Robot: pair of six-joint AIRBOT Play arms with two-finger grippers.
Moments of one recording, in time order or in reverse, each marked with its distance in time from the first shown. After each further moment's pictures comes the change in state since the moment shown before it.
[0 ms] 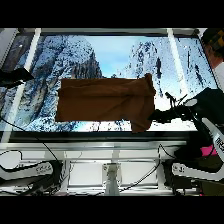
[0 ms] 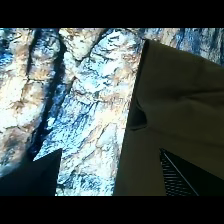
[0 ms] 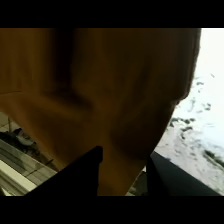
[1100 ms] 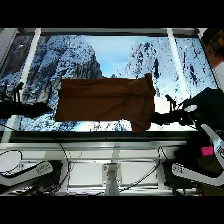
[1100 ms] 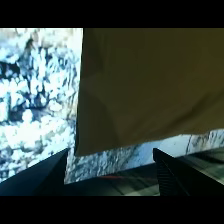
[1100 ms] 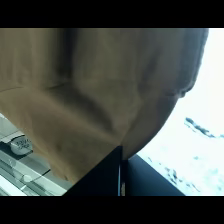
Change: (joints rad) left arm 0.145 0.106 -0.626 -0.246 -0.032 0.440; right arm 0.000 0.083 -0.097 0.096 -0.089 -0.101
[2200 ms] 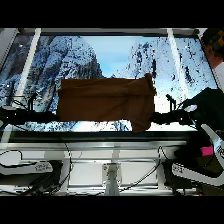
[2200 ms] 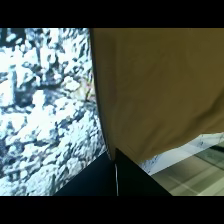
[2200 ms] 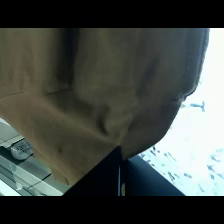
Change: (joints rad) left arm -0.019 -0.185 -0.090 -0.034 0.092 0.152; right arm 0.000 0.000 0.000 0.010 -0.017 0.000
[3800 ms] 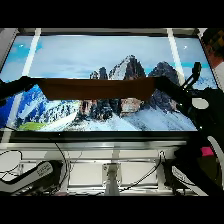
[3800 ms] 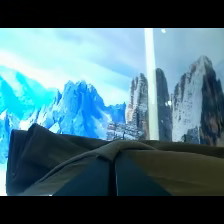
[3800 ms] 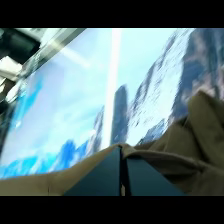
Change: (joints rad) left arm -0.021 0.274 0.214 -0.410 0.236 -0.079; right arm 0.310 0.328 0.123 0.524 -0.684 -0.022
